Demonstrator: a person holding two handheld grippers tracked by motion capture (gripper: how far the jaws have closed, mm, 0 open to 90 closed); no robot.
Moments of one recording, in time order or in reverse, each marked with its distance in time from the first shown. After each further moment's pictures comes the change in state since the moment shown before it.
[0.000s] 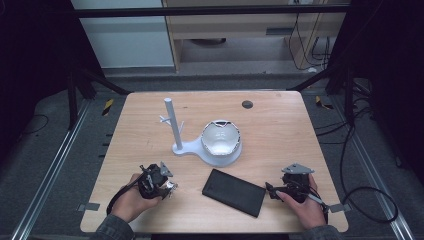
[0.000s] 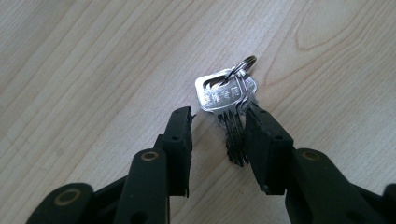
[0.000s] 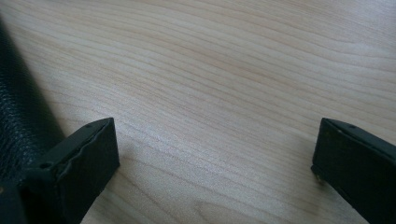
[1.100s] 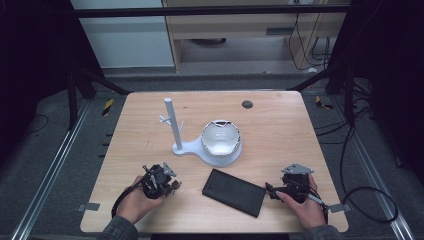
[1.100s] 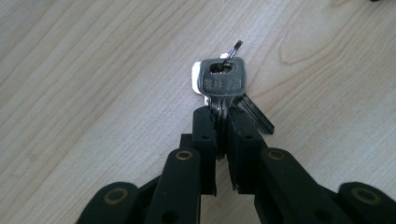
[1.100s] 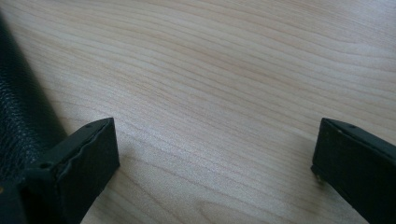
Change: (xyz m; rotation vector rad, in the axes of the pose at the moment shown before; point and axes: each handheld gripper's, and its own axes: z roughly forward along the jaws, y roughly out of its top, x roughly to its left) left arm -0.009 0.005 0.003 0.007 -0.010 -0.028; right arm 0.001 0.000 0.000 -0.001 0.002 -0.007
